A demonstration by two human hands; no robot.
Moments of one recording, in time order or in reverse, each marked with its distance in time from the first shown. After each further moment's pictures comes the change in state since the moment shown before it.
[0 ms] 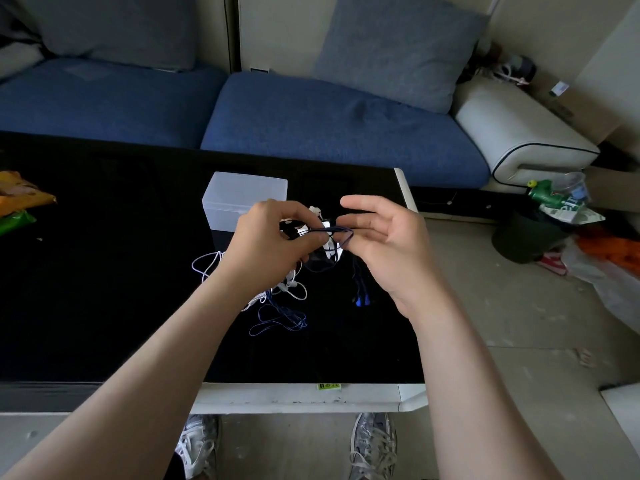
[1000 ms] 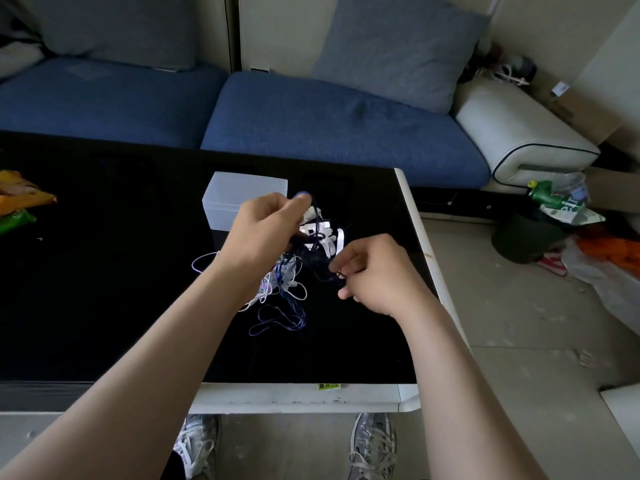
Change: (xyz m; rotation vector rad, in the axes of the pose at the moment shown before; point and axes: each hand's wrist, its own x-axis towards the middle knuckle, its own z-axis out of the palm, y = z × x) left_hand 0.012 -0.002 0.005 -0.417 0.075 -0.264; right_hand -0.006 0.013 0.002 -0.520 -0.169 0.239
